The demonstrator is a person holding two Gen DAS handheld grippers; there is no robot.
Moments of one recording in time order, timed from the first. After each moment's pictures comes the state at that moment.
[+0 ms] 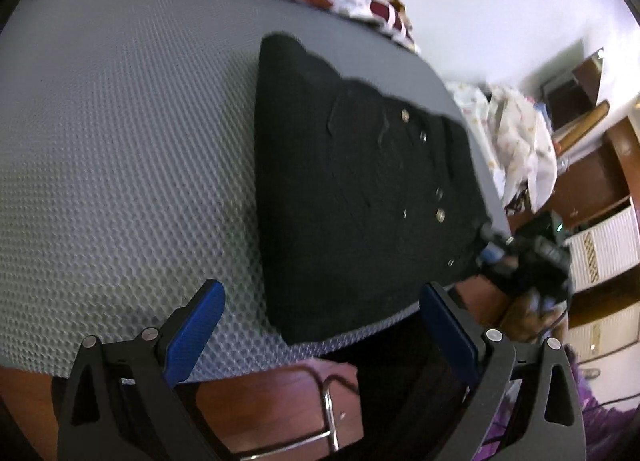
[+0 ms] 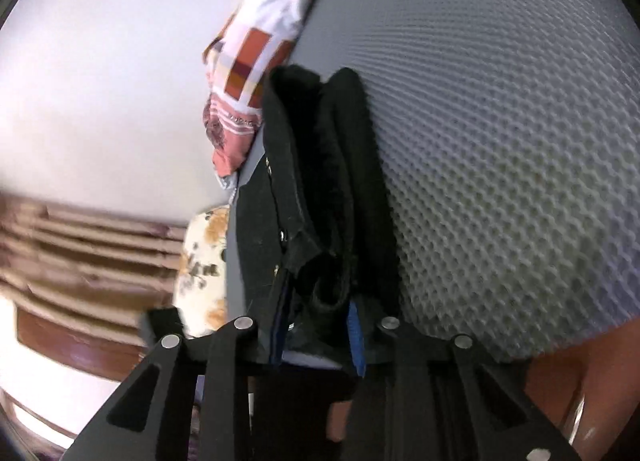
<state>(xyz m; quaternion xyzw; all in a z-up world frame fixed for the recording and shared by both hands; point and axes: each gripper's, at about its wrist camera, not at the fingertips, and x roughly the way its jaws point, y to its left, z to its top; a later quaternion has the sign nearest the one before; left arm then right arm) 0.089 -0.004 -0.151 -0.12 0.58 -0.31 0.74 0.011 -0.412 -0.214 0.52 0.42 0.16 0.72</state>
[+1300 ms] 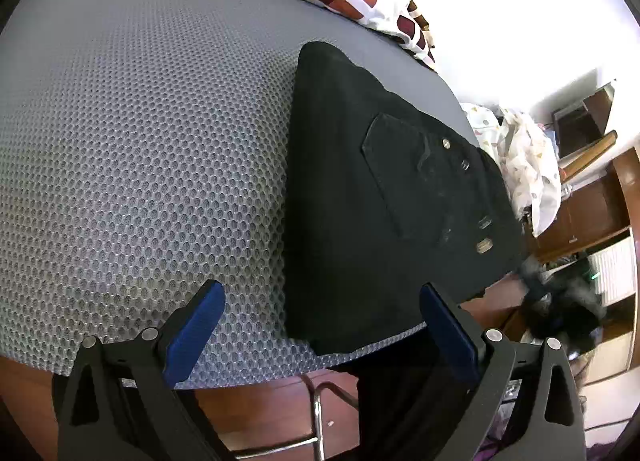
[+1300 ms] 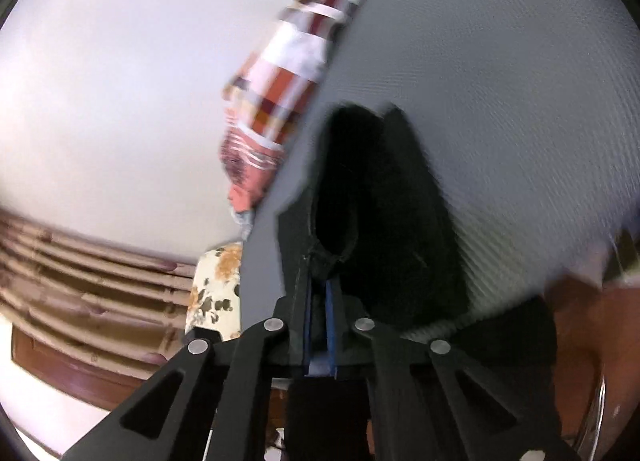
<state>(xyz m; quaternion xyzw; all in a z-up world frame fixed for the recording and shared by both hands) 0.094 0.021 -0.154 -0.17 0.58 -0.28 0.74 -0.029 -0.381 -0.192 0.55 0.39 0.08 0.74</state>
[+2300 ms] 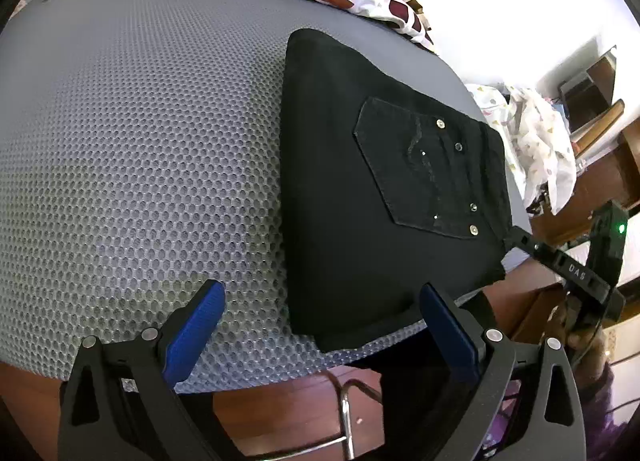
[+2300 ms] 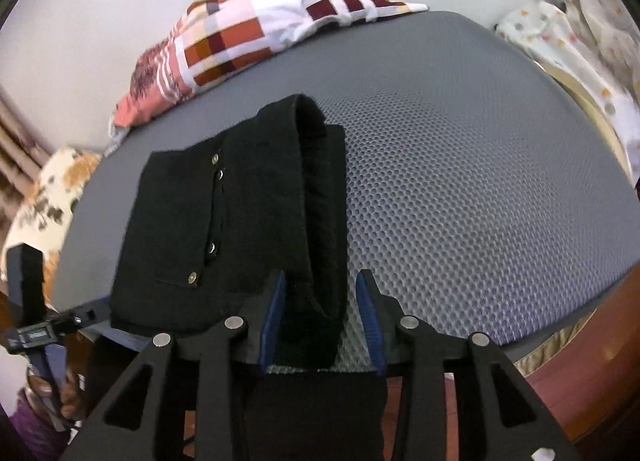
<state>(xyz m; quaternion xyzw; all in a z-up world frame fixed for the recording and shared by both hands) 0.081 0.002 -0.158 -0.11 0.58 -0.28 0.76 0.020 -0.343 -0.153 0.17 0.48 -0.03 0.86</state>
